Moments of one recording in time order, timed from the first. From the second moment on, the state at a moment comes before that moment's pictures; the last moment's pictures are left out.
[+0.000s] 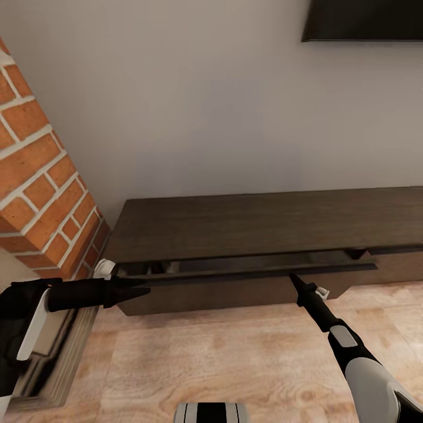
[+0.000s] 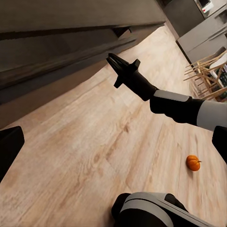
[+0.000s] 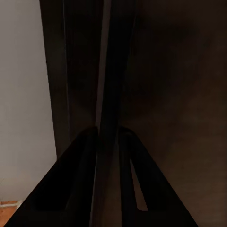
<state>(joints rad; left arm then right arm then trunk) -0.49 0.33 0.12 -1.58 0.19 1.04 -1.33 -0.75 -0.10 -0.75 -0.37 -0.57 0.44 0.90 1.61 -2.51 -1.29</state>
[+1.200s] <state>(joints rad) -0.49 0.33 0.12 -1.59 0.19 1.04 -1.34 -0.75 -0.10 -0.76 -0.37 -0.57 0.44 0.90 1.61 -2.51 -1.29</state>
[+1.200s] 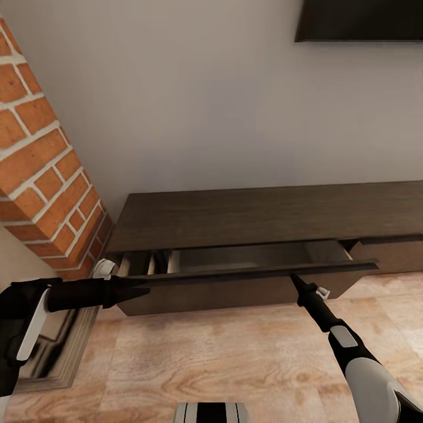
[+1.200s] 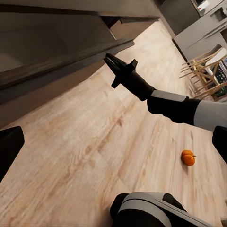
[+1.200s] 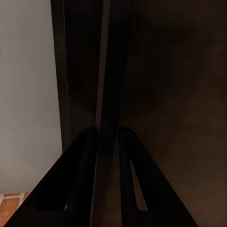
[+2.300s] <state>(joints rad) -0.49 0.33 0.12 -1.59 0.19 1.04 -1.34 -0.75 -0.10 -0.76 -0.37 -0.57 0.44 0.90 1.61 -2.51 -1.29</state>
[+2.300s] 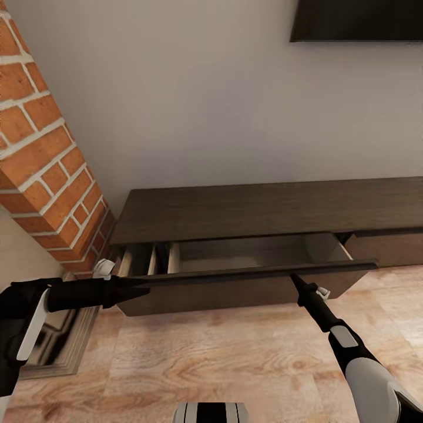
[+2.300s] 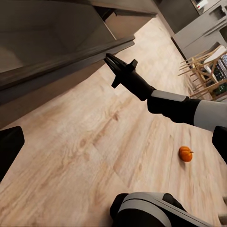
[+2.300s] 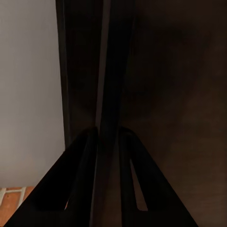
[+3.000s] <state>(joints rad) -0.49 0.33 0.12 -1.59 0.19 1.04 -1.34 -0.75 -0.10 -0.76 -0.37 -0.57 0.44 0.90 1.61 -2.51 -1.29</state>
